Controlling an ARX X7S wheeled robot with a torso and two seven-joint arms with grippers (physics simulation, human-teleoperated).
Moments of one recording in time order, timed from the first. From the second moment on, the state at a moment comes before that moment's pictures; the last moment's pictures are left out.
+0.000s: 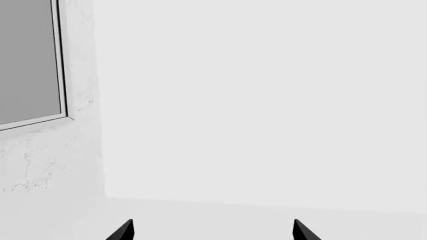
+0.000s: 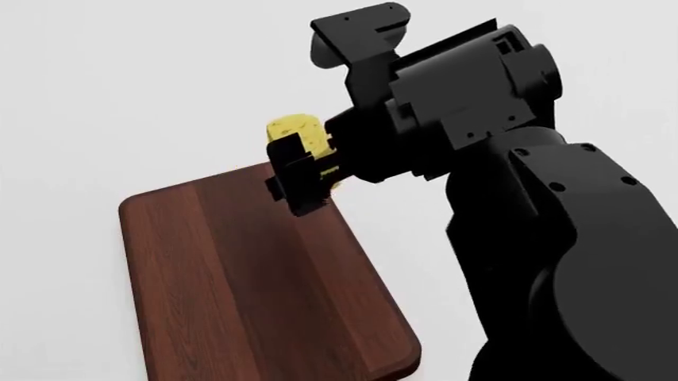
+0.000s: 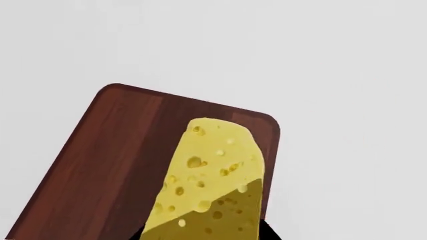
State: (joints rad) left arm -1.36 -0.29 0.15 -0.34 -0.38 -0.80 -0.13; right arm 1.72 0.01 -1.39 1.28 1.08 0.87 -0.67
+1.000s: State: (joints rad) left arm -1.37 -0.29 0.16 -0.29 -0.40 -0.83 -0.15; right arm 1.35 0.80 -0.56 0.33 1.57 1.39 0.55
